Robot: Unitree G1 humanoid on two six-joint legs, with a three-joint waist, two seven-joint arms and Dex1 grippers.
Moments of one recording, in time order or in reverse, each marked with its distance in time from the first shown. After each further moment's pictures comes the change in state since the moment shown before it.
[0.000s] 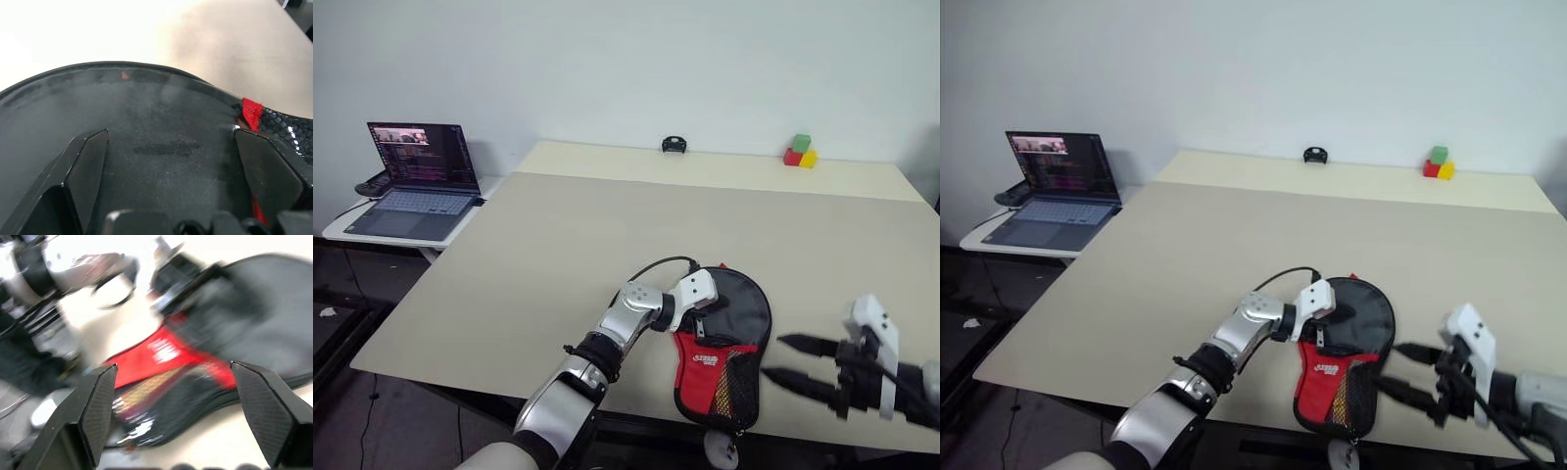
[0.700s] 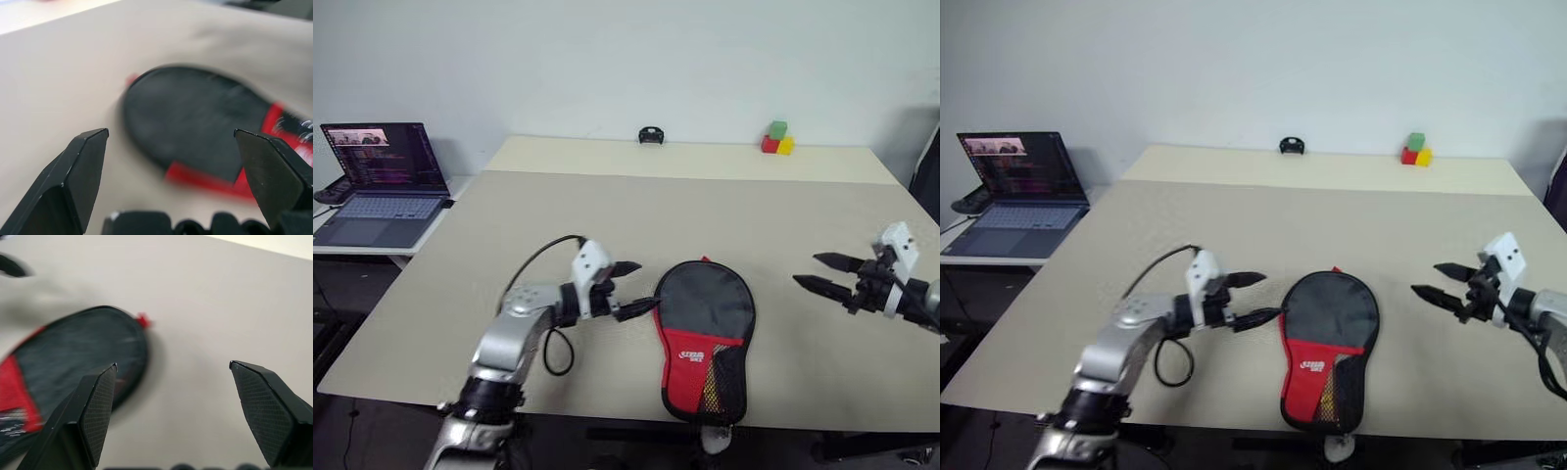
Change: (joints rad) left arm 0.371 0.408 0.344 -0.838 -0.284 0.518 0.170; right arm -0.514 -0.023 0.216 0.763 -0.420 -0.362 0.278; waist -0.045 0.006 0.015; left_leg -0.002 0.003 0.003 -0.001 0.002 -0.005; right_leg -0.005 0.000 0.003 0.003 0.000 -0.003
